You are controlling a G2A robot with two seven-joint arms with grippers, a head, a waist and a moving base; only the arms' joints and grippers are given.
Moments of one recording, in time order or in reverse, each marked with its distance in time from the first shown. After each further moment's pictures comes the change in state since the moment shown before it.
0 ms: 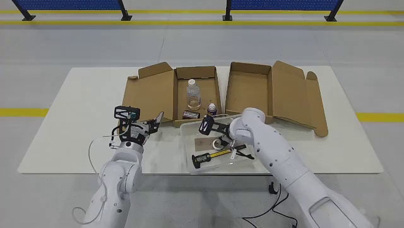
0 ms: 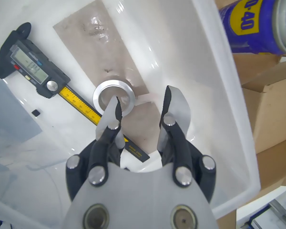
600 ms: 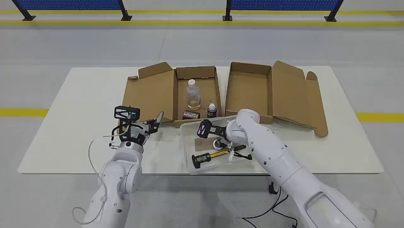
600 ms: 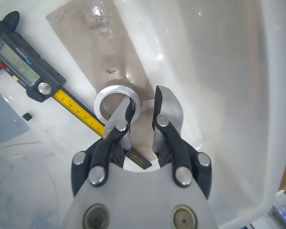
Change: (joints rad) left arm 0.000 0.000 0.000 0.000 0.000 0.000 0.000; right arm 0.043 -0.029 -0.072 0.109 -0.004 0.000 -0.034
